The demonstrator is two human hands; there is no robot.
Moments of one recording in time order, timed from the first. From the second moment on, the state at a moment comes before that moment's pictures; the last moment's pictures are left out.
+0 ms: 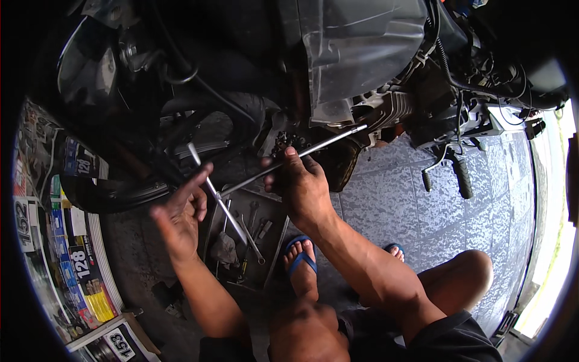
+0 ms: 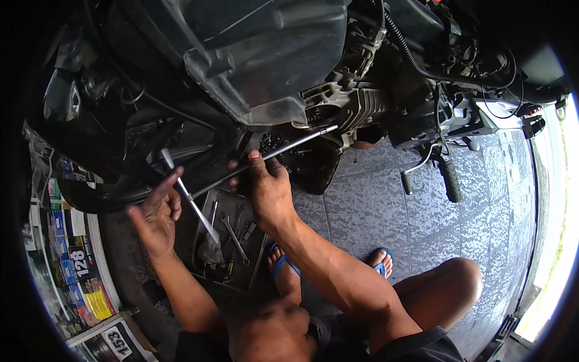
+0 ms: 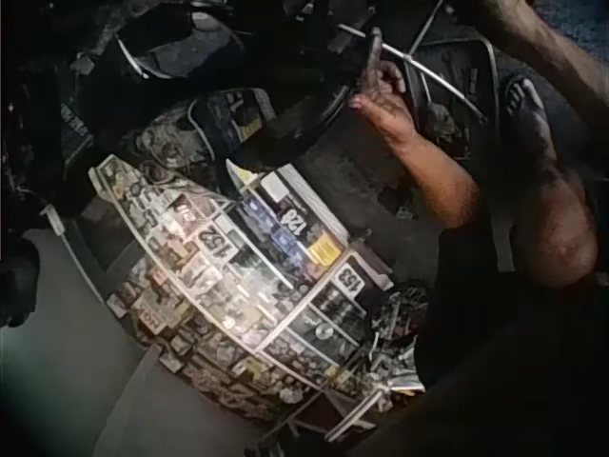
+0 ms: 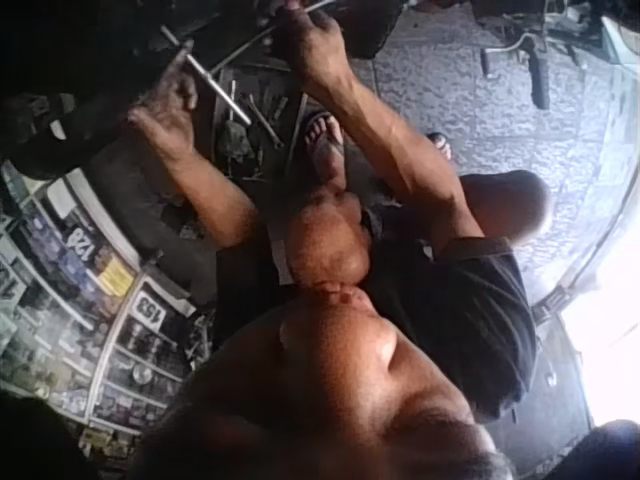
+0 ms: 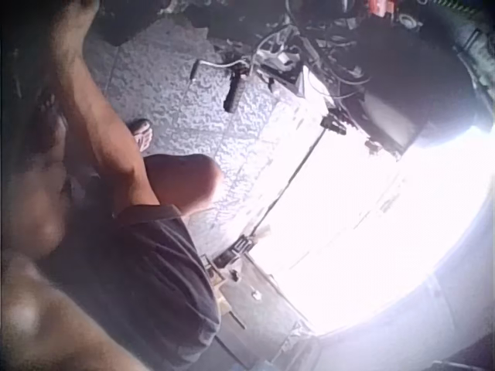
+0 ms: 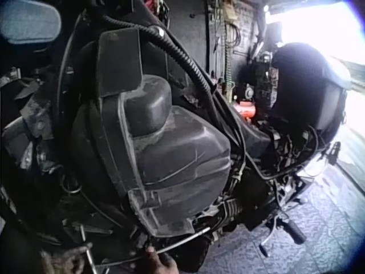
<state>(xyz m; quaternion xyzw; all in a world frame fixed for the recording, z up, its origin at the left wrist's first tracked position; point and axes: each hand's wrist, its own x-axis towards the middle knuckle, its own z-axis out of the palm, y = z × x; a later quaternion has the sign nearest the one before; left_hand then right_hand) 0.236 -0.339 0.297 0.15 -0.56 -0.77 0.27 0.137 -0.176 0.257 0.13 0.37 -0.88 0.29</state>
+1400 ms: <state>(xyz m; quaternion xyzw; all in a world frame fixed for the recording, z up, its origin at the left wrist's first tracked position) 0.386 -0.242 0.419 0.06 -0.74 -0.66 0.11 0.141 -0.158 0.237 0.14 0.36 -0.89 0.26</state>
